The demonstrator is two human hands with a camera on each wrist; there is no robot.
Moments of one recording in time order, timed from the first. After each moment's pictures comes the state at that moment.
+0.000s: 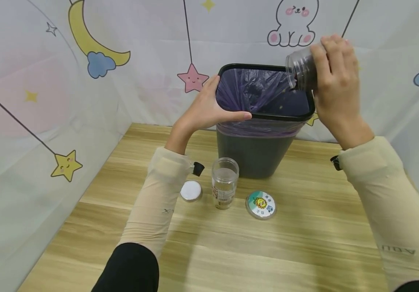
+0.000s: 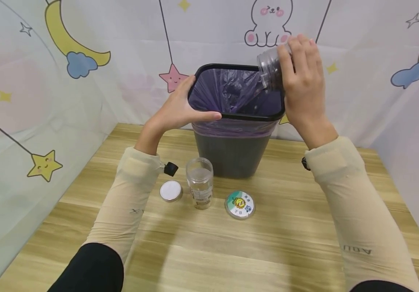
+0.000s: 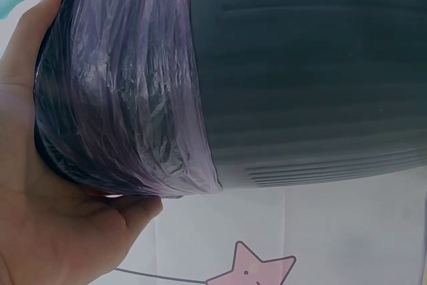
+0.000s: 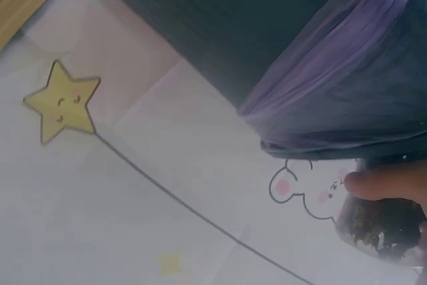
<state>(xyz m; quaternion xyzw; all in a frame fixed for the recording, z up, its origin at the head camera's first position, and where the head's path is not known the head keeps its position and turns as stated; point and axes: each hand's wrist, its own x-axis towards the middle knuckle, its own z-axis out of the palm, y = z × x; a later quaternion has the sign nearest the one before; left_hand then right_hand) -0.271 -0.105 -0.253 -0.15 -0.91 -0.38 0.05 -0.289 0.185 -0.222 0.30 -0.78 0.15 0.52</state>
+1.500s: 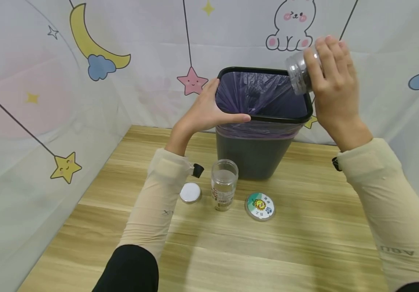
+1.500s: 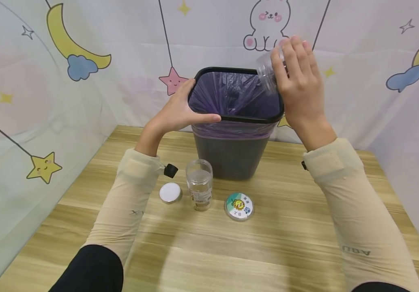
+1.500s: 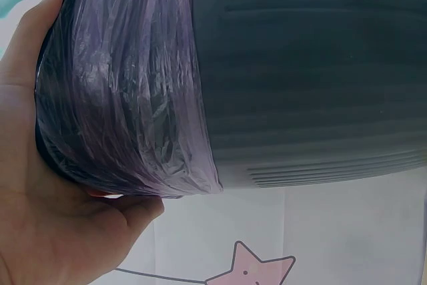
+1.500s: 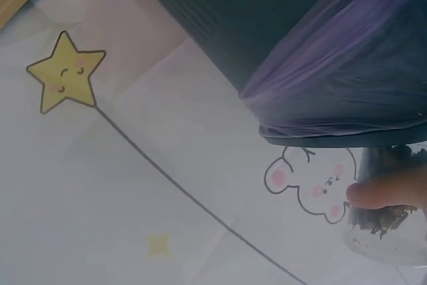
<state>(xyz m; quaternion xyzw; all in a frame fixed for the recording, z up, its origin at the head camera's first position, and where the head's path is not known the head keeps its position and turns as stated) -0.271 -0.106 -0.251 -0.15 -0.91 -0.38 0.05 -0.284 0.177 -0.217 0.31 -0.75 0.09 0.57</state>
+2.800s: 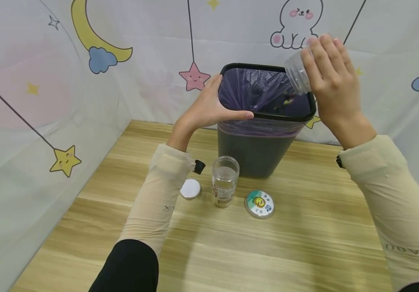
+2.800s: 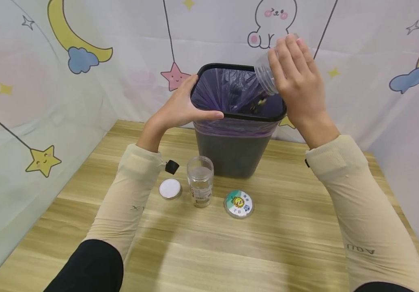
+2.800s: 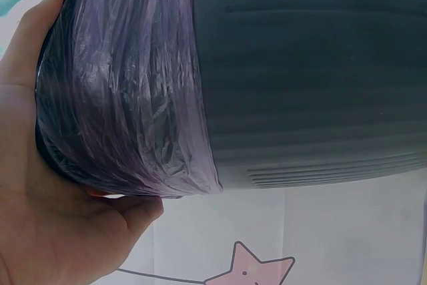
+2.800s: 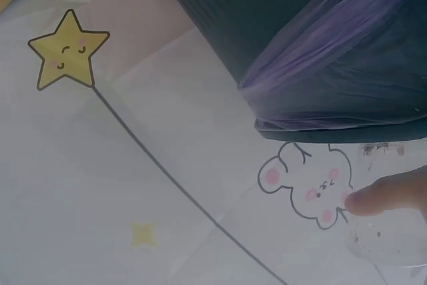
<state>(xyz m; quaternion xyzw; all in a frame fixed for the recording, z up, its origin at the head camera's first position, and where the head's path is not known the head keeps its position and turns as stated) -0.270 -0.107 -0.250 -0.15 -0.92 -0.37 0.04 -0.285 0.173 -0.212 0.37 -0.72 0.03 0.58</state>
